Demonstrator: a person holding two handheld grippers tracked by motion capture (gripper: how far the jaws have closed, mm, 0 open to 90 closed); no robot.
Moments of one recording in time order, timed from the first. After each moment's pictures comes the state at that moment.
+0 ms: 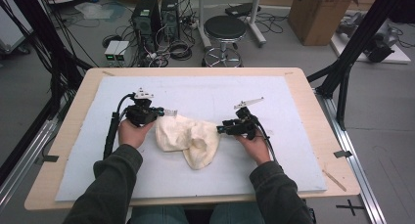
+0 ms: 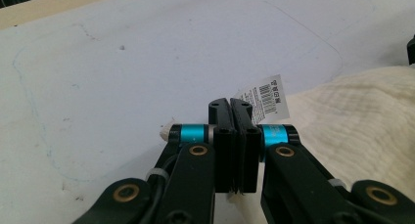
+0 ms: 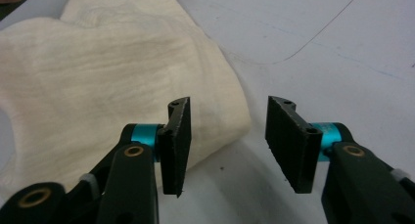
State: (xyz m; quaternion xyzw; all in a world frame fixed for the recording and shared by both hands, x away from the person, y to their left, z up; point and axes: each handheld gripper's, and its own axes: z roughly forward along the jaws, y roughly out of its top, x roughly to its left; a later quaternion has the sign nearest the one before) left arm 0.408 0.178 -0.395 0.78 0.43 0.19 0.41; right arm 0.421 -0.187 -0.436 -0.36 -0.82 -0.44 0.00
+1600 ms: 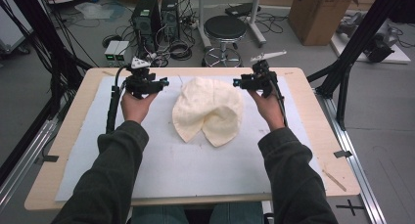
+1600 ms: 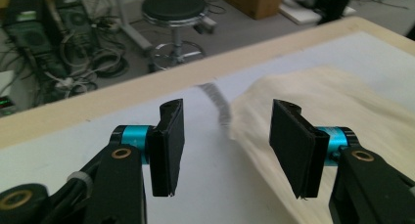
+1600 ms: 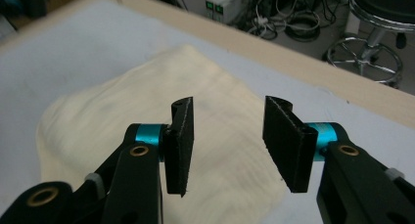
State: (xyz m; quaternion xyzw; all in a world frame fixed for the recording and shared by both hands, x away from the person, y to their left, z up) left arm 0.447 0.171 -0.342 0.72 0.45 0.24 0.47; right arm 0.469 -0.212 -0.311 -0.39 -0.80 -0.42 -0.16
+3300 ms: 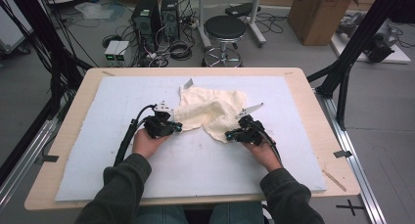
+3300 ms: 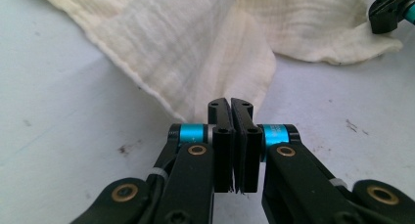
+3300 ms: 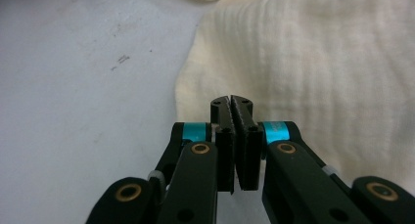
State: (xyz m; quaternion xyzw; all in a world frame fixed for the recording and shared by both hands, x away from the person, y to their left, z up) left arm 0.398 0.138 -0.423 0.84 0.35 0.11 0.41; right arm 0.396 -0.199 -0.431 -0.31 -0.87 -0.37 -0.03
